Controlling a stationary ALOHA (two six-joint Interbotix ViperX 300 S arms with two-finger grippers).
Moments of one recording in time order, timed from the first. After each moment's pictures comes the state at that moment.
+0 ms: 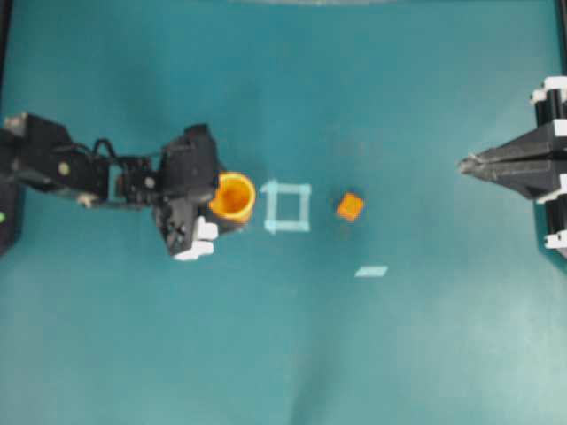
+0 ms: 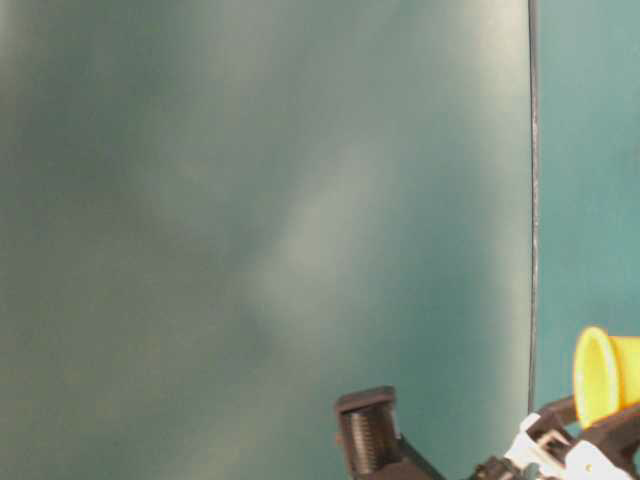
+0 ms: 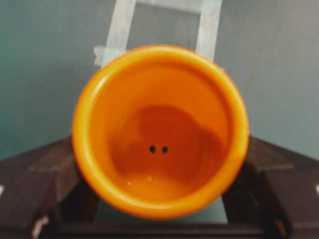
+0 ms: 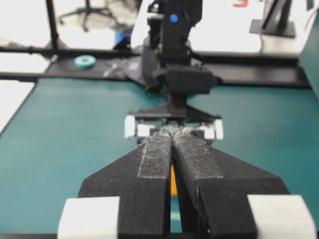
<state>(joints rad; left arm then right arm) 0.04 0.11 0.87 0.01 -0.29 -0.11 0.00 -0.94 1.17 -0.01 -0.23 0.01</state>
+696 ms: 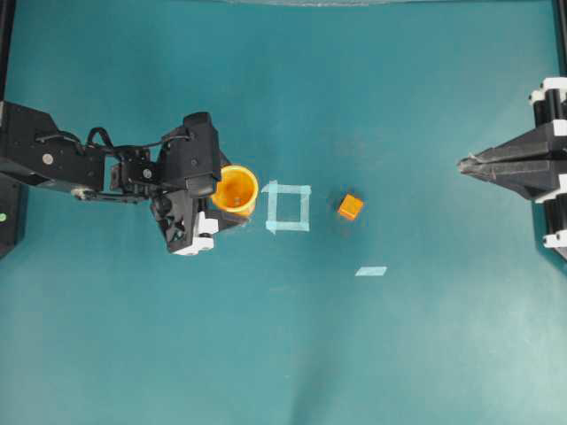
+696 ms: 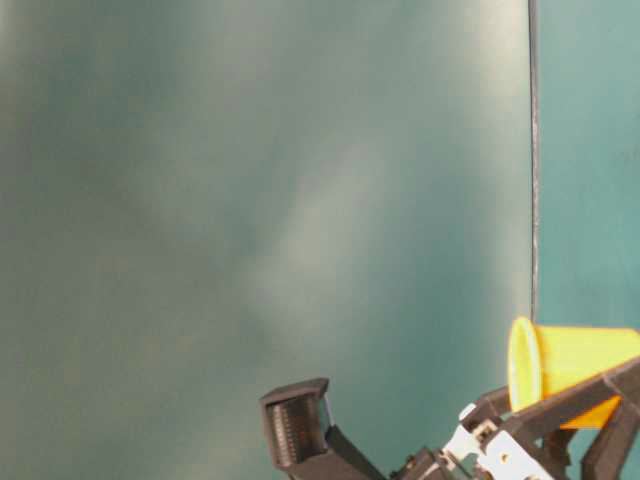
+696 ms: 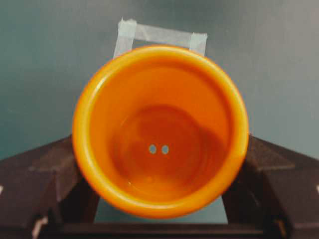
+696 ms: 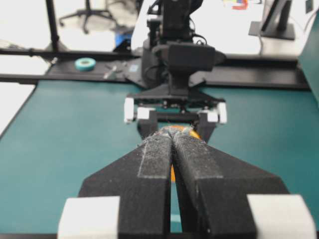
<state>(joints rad) 0.04 0.00 0.84 0.01 -0.15 -0.09 0.00 -0.94 1.16 -0.01 -0.23 0.01</state>
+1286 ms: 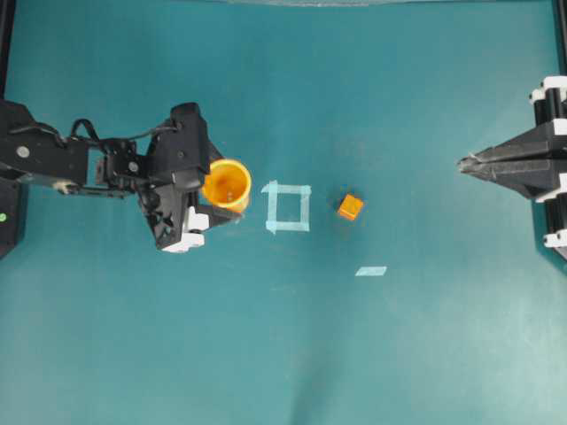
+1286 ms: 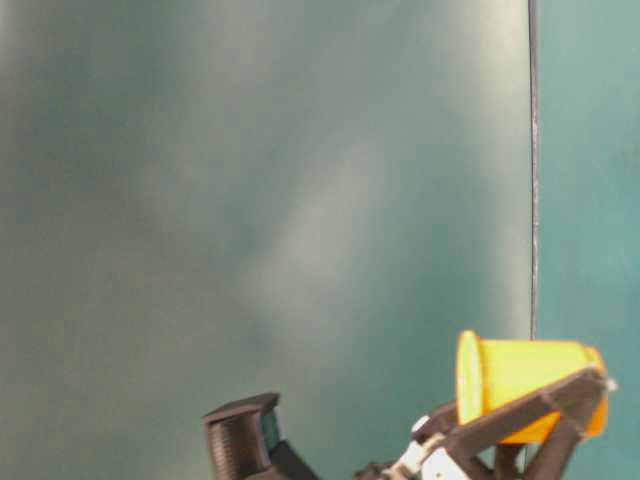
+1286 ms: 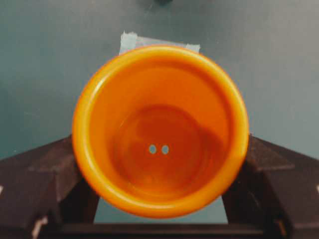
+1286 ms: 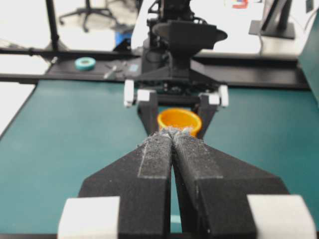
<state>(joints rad) 0.04 -0.12 0.84 0.01 -0.05 -0.09 0.00 -0.94 1.15 -0.01 -0.21 0.01</state>
